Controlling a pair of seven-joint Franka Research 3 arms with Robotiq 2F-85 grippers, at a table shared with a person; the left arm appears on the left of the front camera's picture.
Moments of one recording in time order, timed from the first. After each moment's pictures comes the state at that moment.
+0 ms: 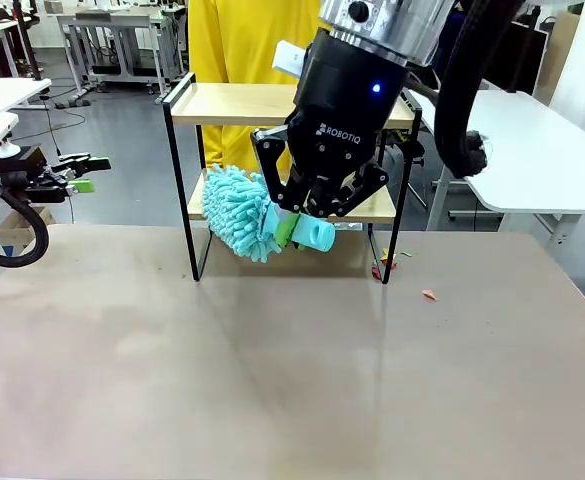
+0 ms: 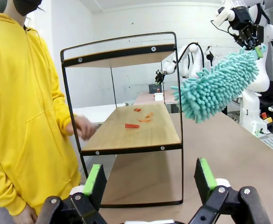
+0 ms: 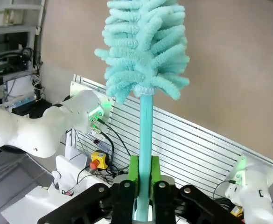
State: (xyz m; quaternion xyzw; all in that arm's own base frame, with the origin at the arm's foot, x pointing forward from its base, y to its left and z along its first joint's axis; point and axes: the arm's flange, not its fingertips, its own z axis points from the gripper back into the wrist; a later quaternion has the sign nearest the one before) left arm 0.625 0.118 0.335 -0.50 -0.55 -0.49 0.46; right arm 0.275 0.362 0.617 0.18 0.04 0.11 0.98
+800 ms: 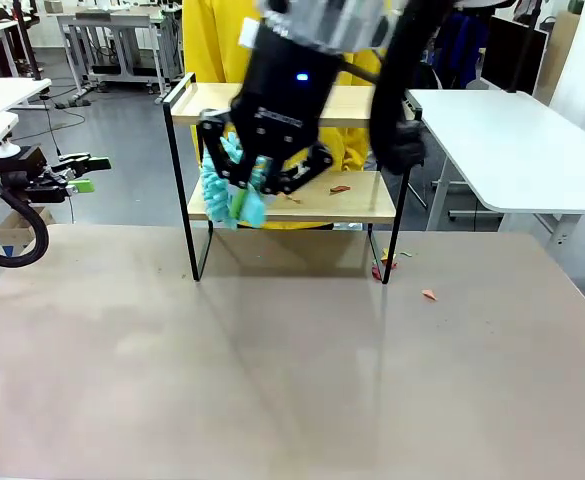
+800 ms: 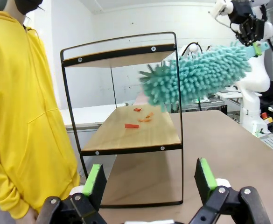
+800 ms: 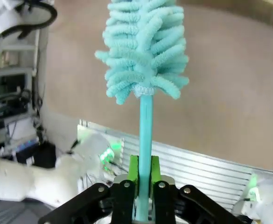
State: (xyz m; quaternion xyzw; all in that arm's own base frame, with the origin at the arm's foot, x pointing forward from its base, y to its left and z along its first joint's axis) left arm 0.625 0.118 0.336 -0.50 -0.55 -0.49 0.46; right arm 0.301 0.426 0.622 0.16 -0.04 0.02 0.99
